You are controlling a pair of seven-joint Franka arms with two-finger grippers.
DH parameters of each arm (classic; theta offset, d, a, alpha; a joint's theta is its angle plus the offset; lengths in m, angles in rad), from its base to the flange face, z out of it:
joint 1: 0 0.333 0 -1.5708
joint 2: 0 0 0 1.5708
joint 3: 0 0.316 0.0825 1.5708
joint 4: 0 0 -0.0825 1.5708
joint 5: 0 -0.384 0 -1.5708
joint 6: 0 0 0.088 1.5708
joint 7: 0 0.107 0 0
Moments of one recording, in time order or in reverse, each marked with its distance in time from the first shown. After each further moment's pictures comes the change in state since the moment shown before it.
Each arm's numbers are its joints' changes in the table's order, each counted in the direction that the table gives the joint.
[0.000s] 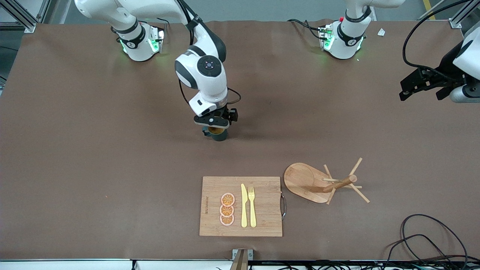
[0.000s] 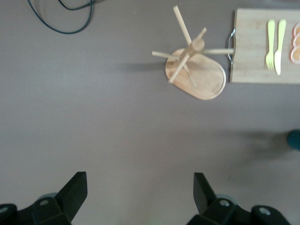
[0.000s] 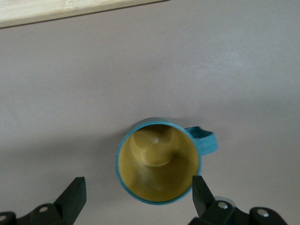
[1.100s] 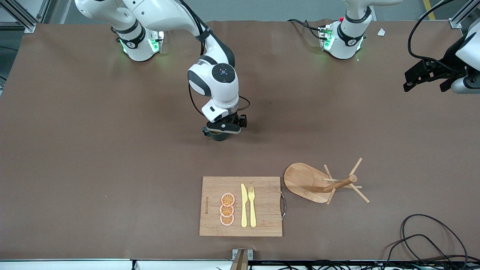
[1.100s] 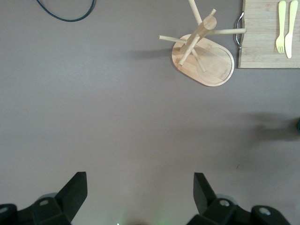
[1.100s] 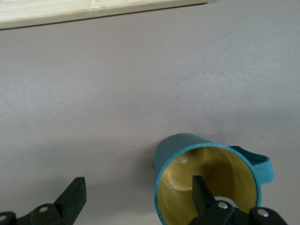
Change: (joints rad) left arm 0.125 -0.072 -0.111 -0.098 -0.015 0.007 0.019; right arm 0.019 0.124 -0.004 0.098 0.054 0.058 0.016
